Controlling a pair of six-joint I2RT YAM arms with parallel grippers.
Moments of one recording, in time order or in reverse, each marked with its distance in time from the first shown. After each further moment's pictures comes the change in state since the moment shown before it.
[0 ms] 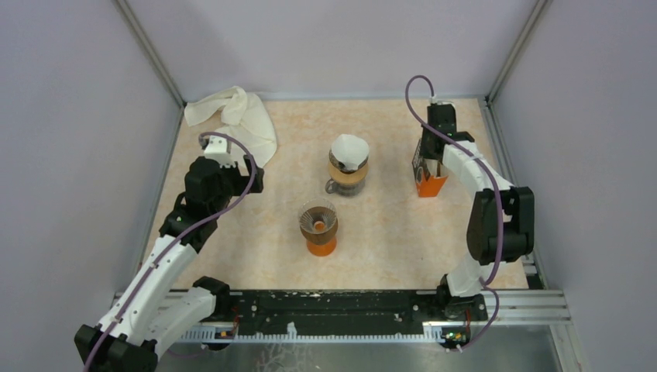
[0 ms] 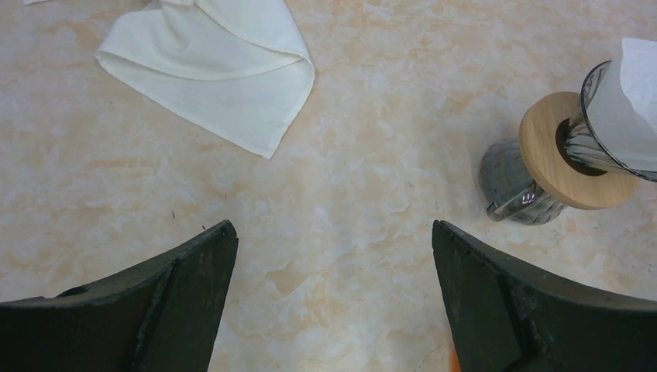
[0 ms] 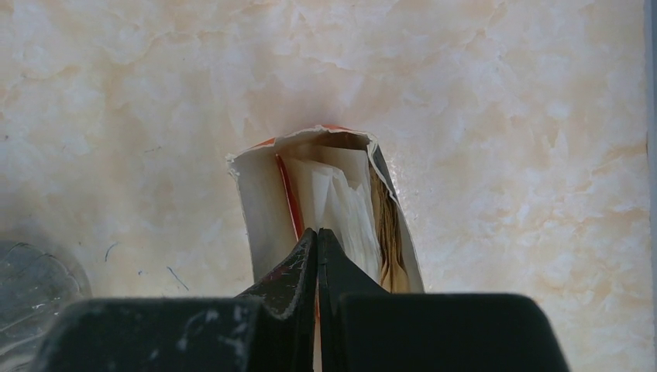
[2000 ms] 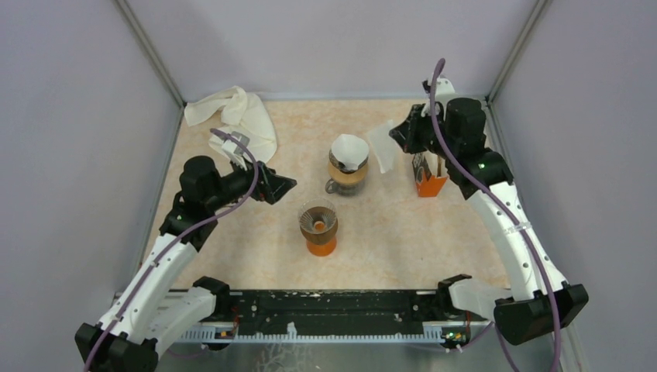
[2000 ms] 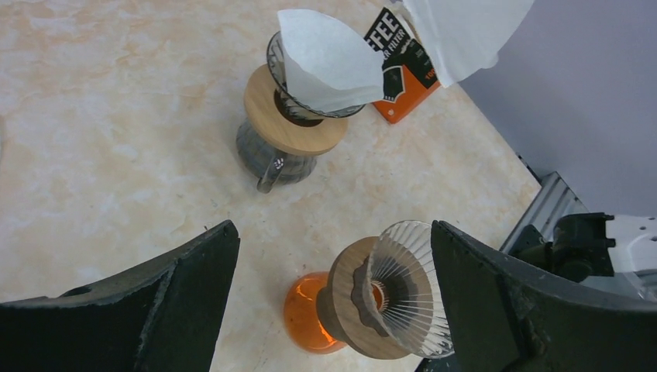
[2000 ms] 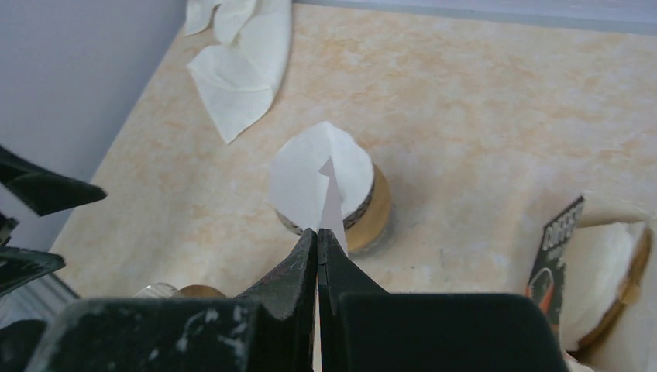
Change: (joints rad) left arm 0.005 0.006 0.008 0.140 0.654 -0.098; right arm 0.180 -0.506 0.062 -0.056 -0.451 0.056
